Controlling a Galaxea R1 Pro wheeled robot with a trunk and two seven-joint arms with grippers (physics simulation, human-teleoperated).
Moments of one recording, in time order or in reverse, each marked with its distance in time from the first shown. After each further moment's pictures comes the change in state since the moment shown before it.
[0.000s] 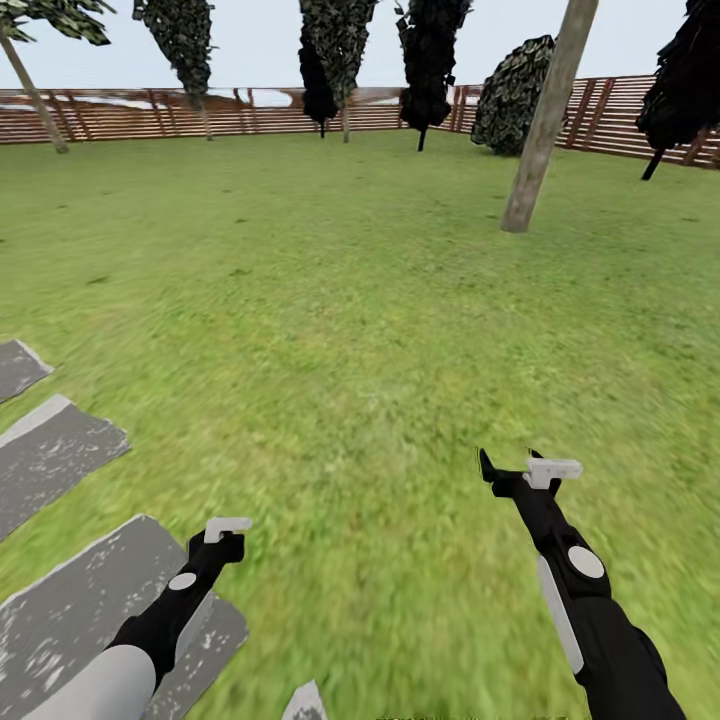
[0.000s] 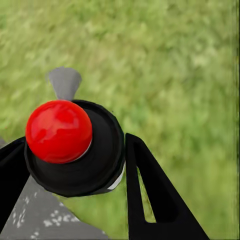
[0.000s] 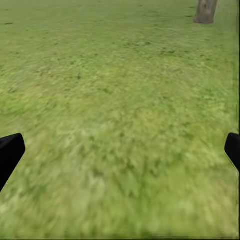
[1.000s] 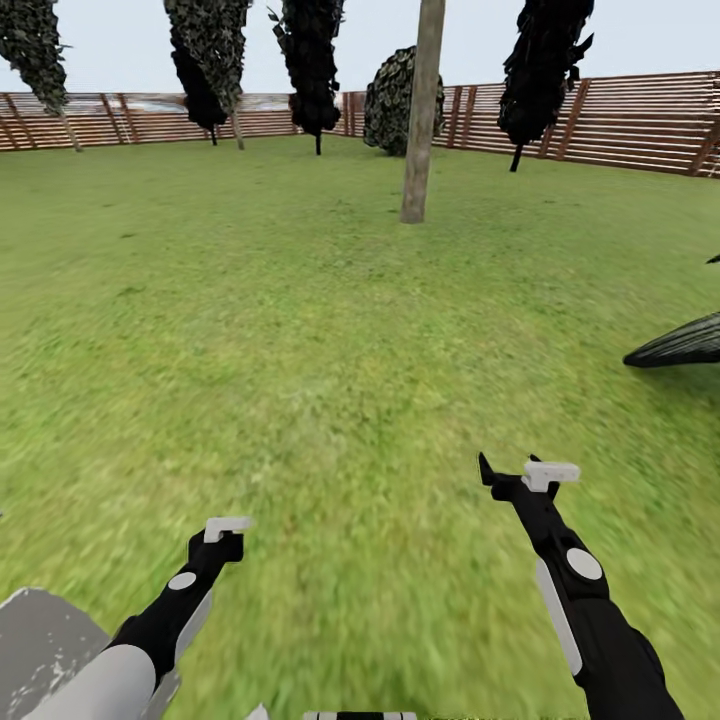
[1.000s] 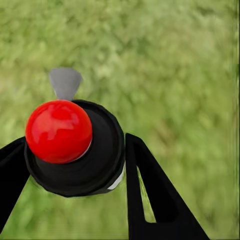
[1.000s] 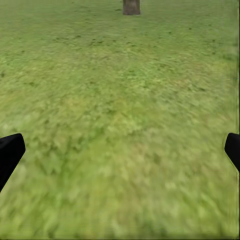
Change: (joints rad) left arm 0.000 0.001 0.000 -0.002 0.000 0.000 0.000; right arm 0.000 0.000 0.000 0.022 -0.002 0.000 0.000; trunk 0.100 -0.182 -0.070
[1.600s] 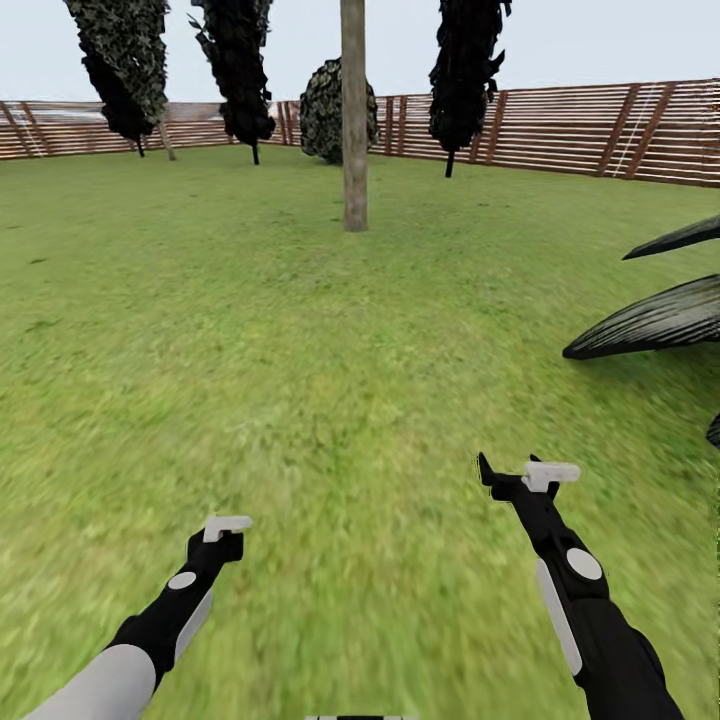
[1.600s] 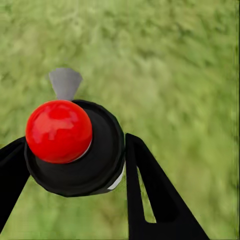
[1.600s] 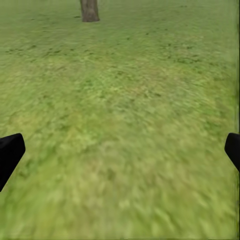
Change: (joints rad) left arm 0.000 0.000 0.001 -0.003 0.000 0.002 0.006; right arm 0.000 0.000 0.000 0.001 0.000 0.000 0.000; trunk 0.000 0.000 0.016
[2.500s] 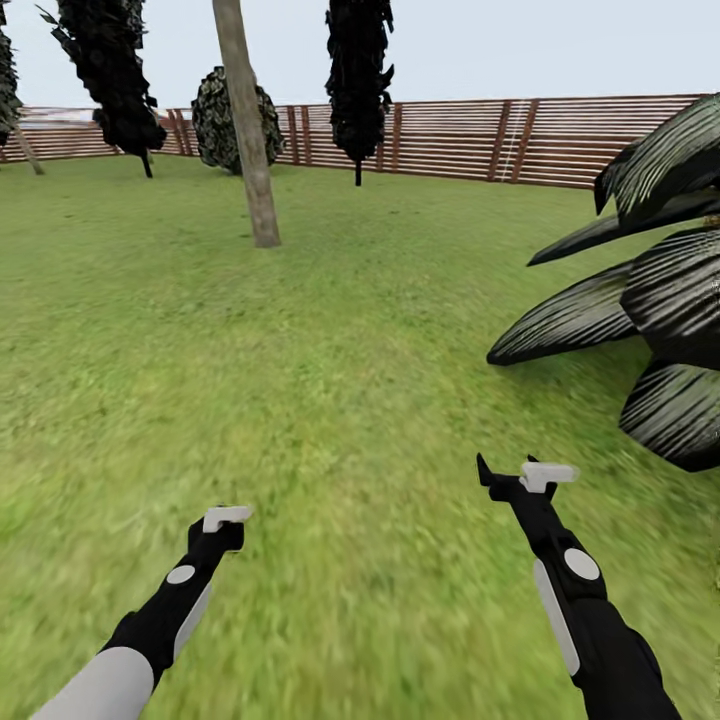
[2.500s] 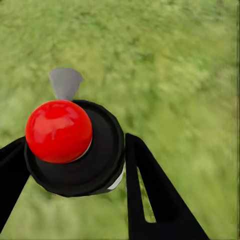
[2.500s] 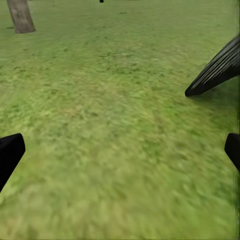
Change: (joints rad) left arm 0.024 0.000 0.000 -0.098 0.001 0.000 -0.004; right arm 0.000 0.006 0.004 0.003 0.001 0.000 0.000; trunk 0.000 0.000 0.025
